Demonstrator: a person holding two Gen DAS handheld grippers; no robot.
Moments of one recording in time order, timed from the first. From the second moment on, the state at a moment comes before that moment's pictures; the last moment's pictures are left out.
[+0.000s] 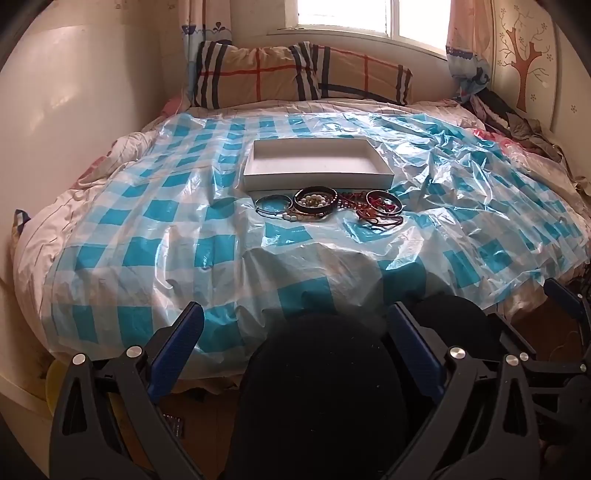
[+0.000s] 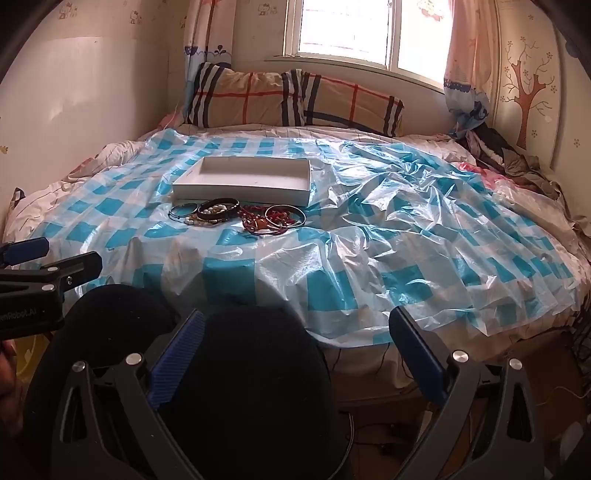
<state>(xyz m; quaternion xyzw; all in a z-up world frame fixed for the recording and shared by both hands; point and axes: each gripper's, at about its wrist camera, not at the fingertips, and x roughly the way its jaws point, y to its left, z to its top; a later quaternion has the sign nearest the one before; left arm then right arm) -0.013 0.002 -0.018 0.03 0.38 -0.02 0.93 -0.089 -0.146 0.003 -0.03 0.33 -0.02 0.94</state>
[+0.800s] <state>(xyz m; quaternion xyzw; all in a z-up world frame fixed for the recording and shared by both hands) -0.013 0.003 -0.018 0.03 0.38 -0.02 0.93 -0.089 -0.145 0.002 -0.03 0.33 -0.02 0.94</state>
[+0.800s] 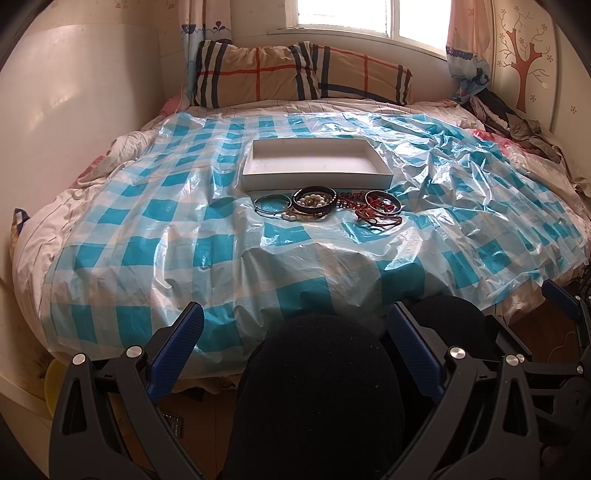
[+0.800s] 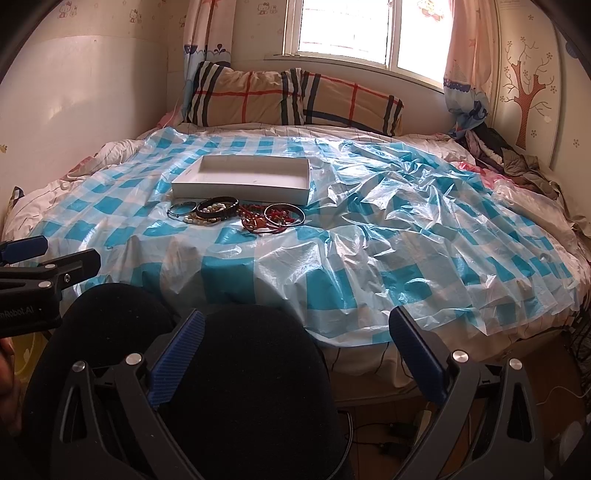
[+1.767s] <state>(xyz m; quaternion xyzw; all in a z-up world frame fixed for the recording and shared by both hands) -0.013 0.003 -0.018 0.03 0.38 -0.02 0.93 -0.087 -0.146 0.000 -0.01 0.33 -0.01 0.94</state>
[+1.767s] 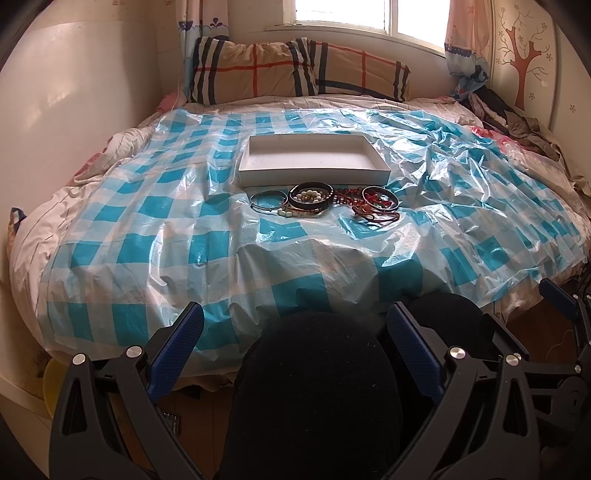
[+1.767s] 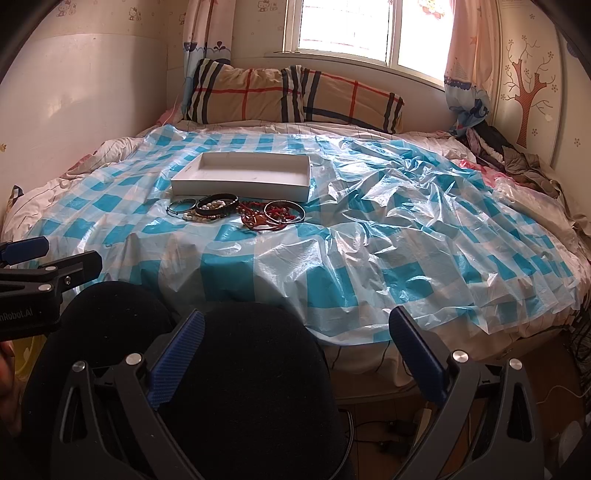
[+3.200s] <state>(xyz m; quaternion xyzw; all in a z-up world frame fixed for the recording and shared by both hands) -0.013 0.003 -0.018 0.03 0.38 -0.02 0.92 -0.088 -0.148 0.001 -0.01 0.33 -0.01 0.94</state>
